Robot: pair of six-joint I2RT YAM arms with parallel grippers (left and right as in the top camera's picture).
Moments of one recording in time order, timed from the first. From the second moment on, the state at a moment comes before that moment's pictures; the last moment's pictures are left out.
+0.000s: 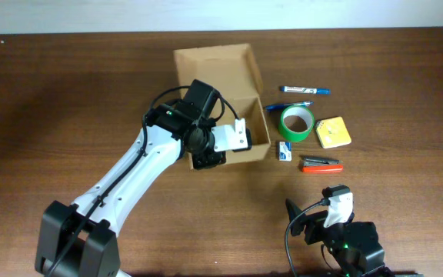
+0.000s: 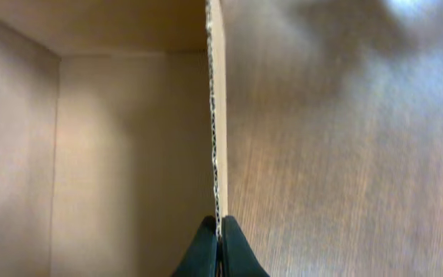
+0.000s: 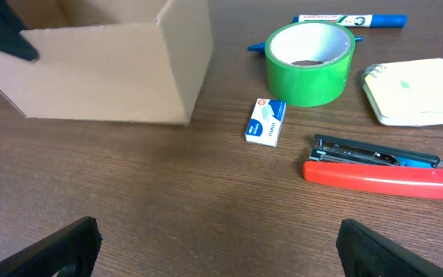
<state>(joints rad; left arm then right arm) -0.50 1.70 1.35 -0.91 0.32 0.93 0.37 0.01 0.16 -0.60 -0.02 0.24</state>
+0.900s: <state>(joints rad) -0.36 1.70 1.35 -1.01 0.53 1.18 0.37 0.01 0.16 -0.60 -0.02 0.24</state>
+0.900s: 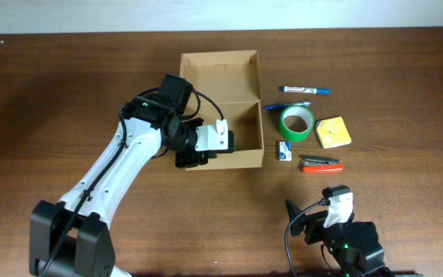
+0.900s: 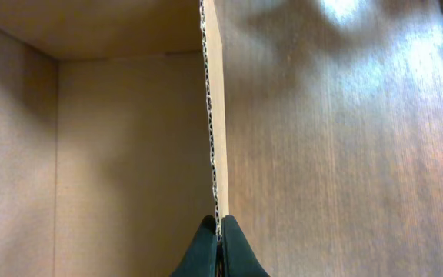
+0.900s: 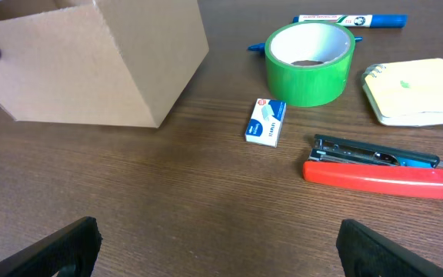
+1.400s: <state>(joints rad) -0.36 1.74 1.35 -1.02 0.52 1.20 0.37 0.01 0.16 -0.60 -0.02 0.24</state>
